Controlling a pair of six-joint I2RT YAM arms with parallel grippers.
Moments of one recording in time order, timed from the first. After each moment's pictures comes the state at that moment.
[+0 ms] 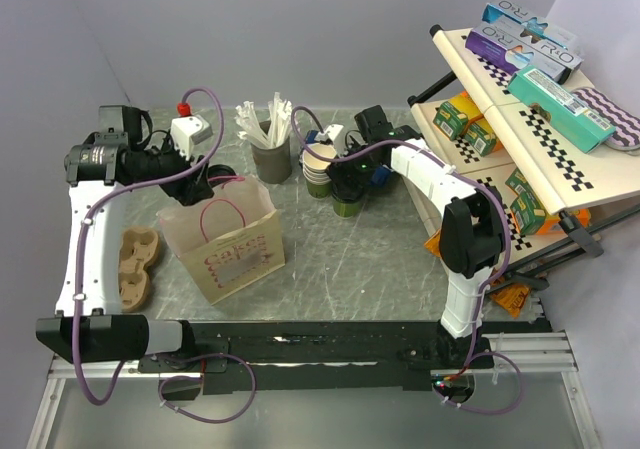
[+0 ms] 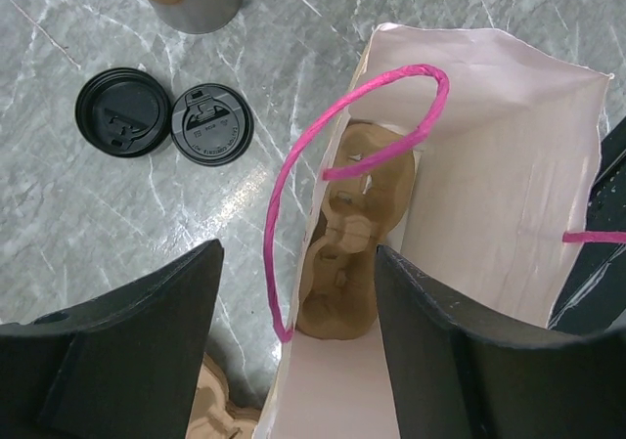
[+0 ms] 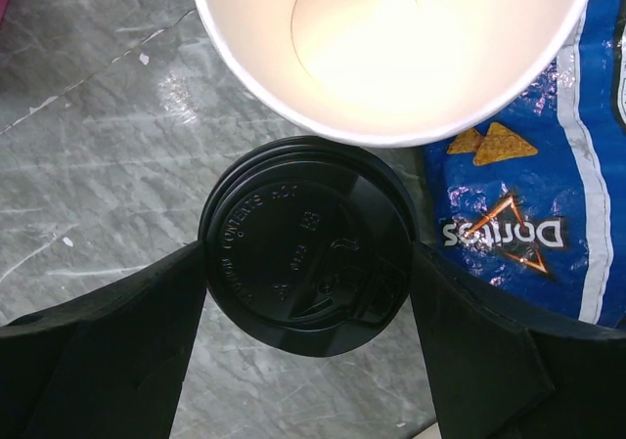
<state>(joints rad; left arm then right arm) 0.05 1.31 1.61 -1.23 0.63 0.63 0.42 1.92 1.67 -0.79 -0.37 -0.55</state>
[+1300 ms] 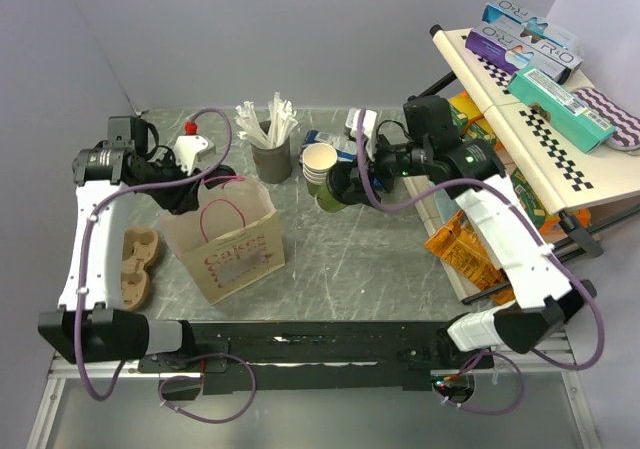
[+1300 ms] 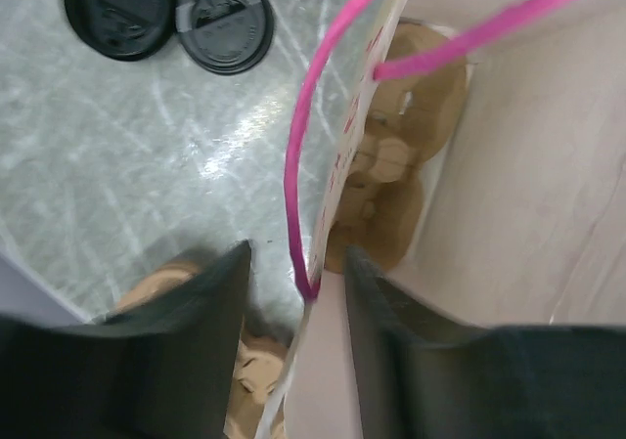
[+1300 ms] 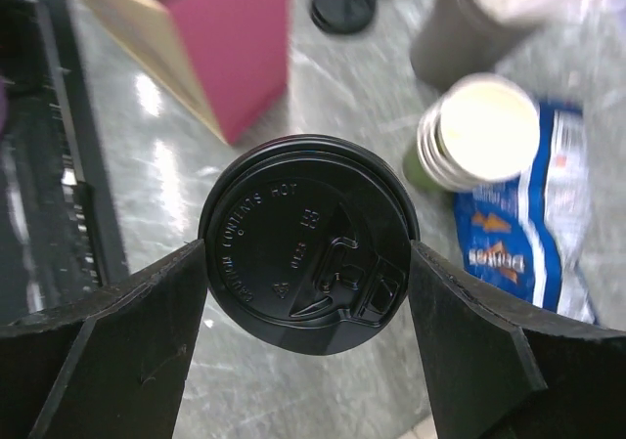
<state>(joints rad) 0.06 1.28 1.52 -1.28 0.45 0.72 0.49 1.40 1.67 -0.95 -0.60 -0.55</state>
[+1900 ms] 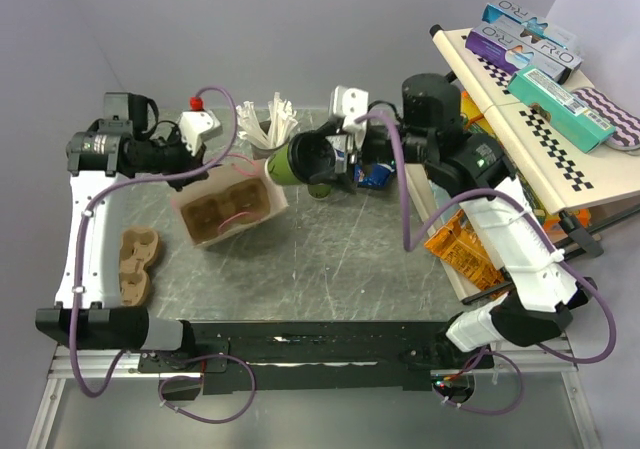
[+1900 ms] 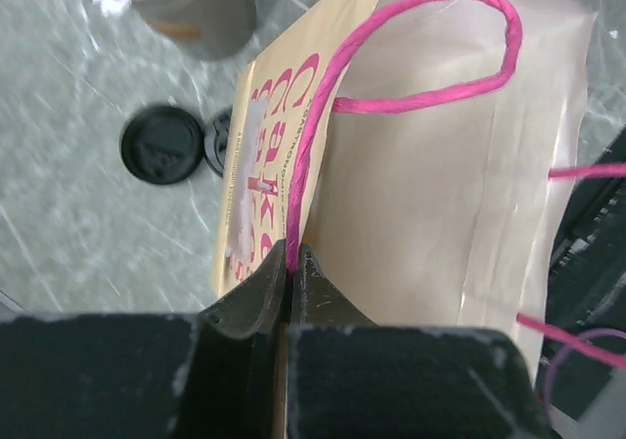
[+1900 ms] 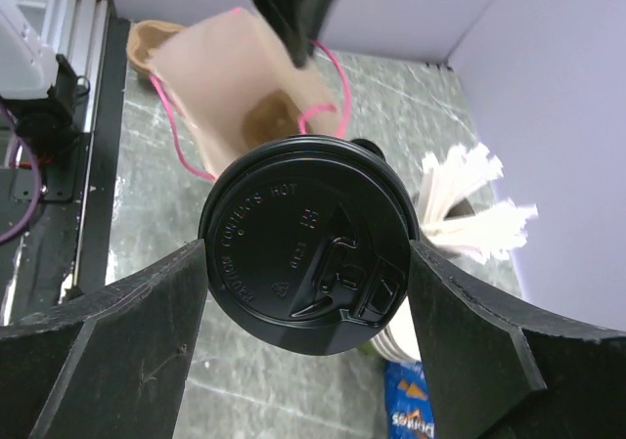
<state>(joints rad) 0.02 1.39 1.77 -1.32 0.62 0.77 0.67 1.45 2.01 -0.86 -0.66 -0.53</state>
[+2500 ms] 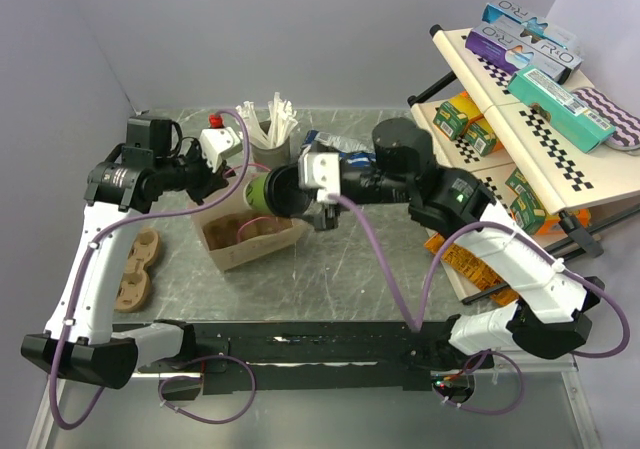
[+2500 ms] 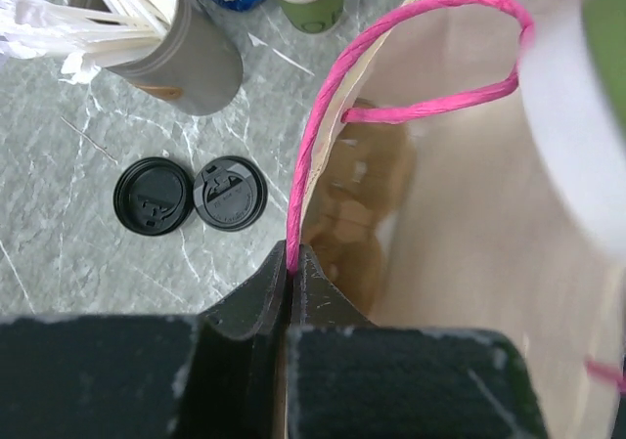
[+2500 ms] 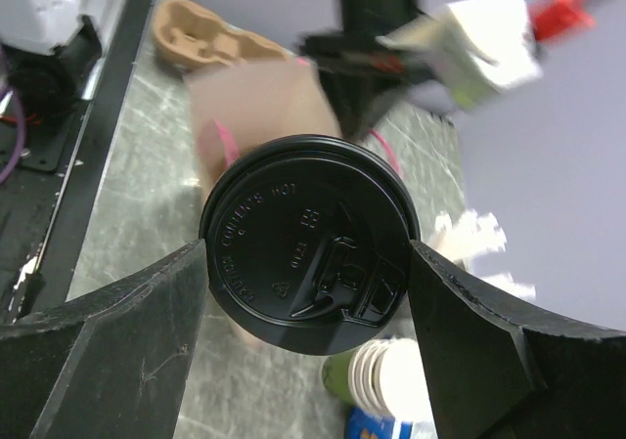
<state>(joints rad) -0.18 1.20 1.51 -1.04 0.51 0.62 0.91 1.33 1.75 -0.69 -0.50 -0.69</state>
